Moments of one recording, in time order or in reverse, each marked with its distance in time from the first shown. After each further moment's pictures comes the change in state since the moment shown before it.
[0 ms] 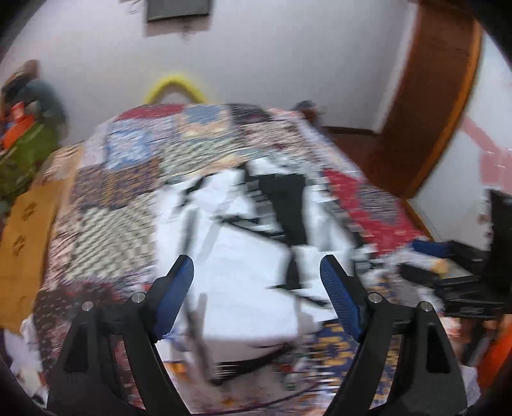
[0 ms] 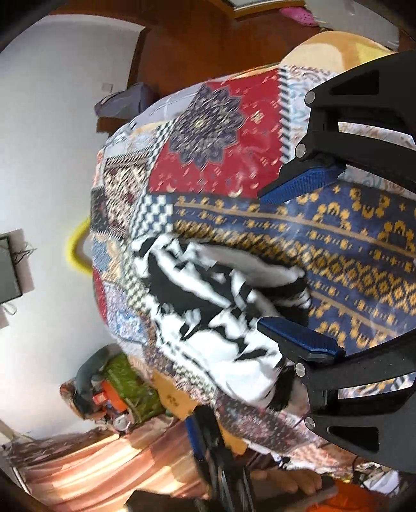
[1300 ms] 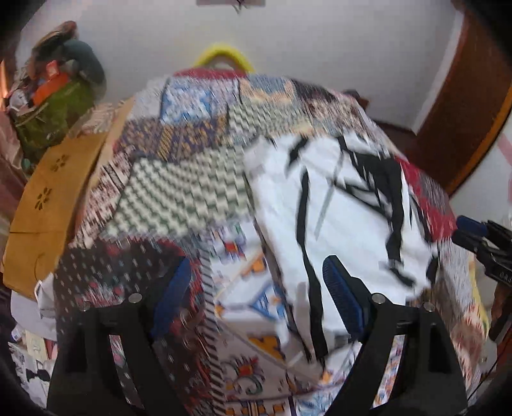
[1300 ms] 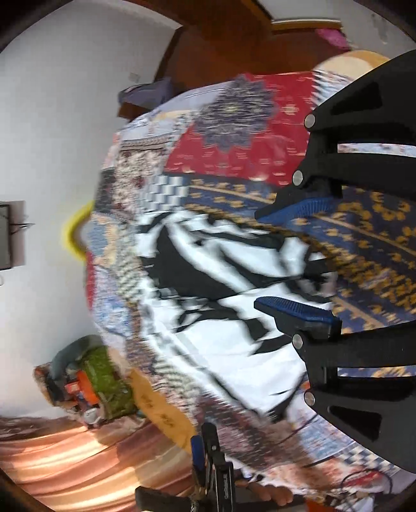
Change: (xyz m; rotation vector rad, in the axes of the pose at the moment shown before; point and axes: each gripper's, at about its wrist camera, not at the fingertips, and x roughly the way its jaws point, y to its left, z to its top) left arm 0.003 0.088 -0.023 -0.119 0.069 0.085; right arm 0.017 0.020 0.017 -0.149 0.015 -0.045
